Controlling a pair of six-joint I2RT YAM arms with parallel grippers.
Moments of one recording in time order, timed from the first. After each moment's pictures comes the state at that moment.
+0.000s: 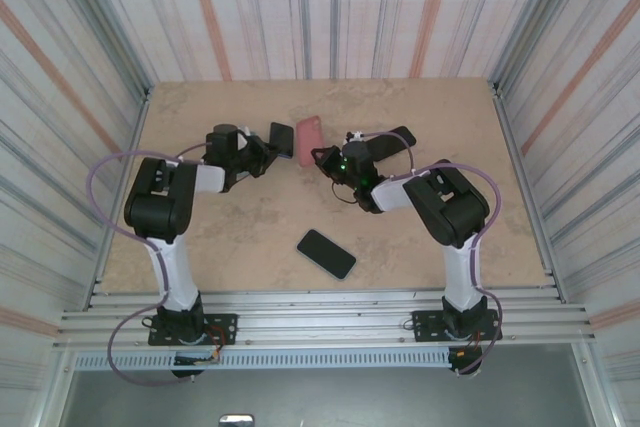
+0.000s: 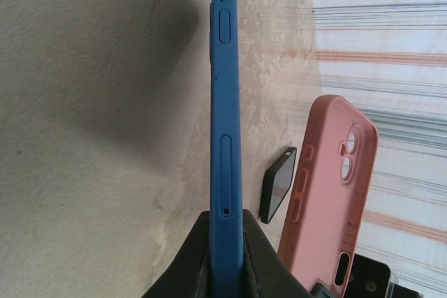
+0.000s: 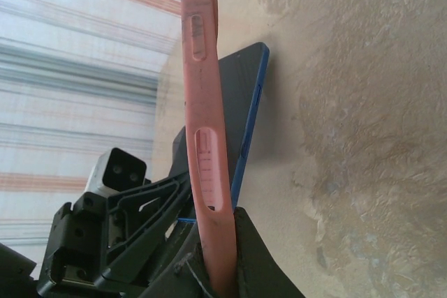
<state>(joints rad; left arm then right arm) -0.18 1.98 0.99 0.47 0.58 -1.20 0.62 2.03 0.99 0.74 -0.09 1.21</state>
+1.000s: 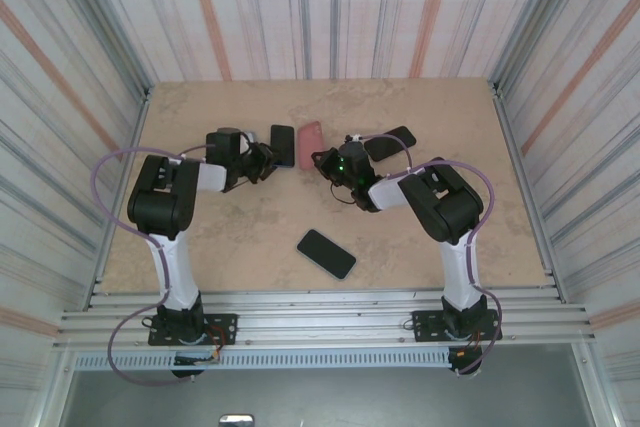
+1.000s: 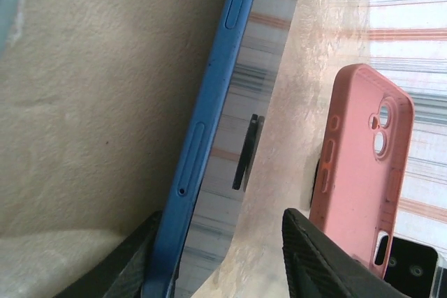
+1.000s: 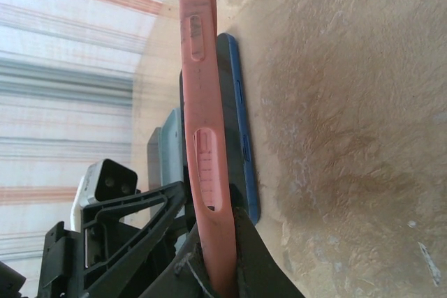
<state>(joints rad) -0.18 2.02 1.01 0.34 0.58 -1.07 0.62 2.08 1.03 0.68 -0.08 1.23</state>
